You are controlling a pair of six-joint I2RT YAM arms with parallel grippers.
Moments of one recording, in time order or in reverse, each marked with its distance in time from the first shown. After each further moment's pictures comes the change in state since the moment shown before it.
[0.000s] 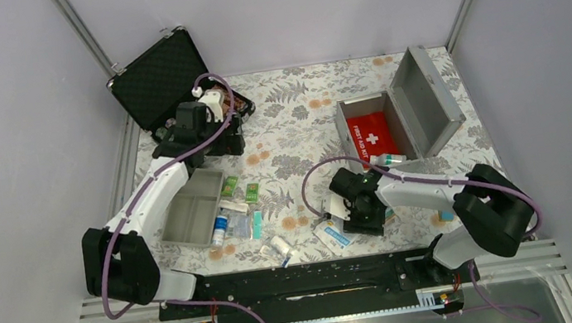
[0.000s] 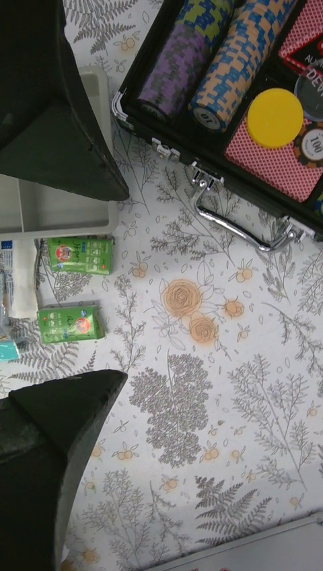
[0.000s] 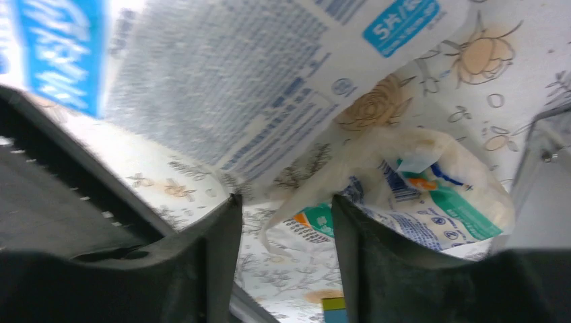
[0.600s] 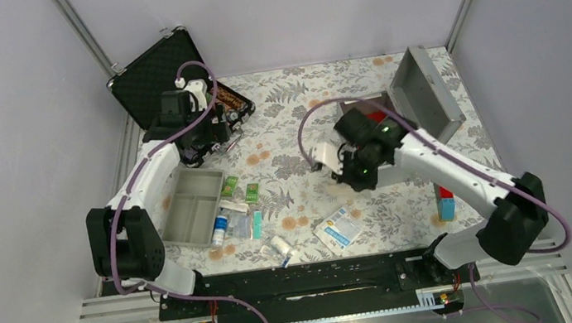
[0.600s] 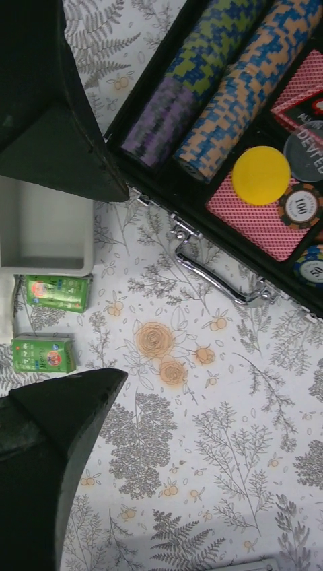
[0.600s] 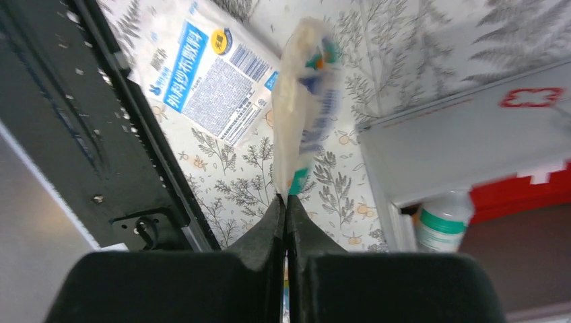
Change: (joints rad) left arm 0.136 0.127 0.110 -0.015 0.046 0.002; right arm -0.122 -0.026 0.434 -0.270 -0.142 -0.104
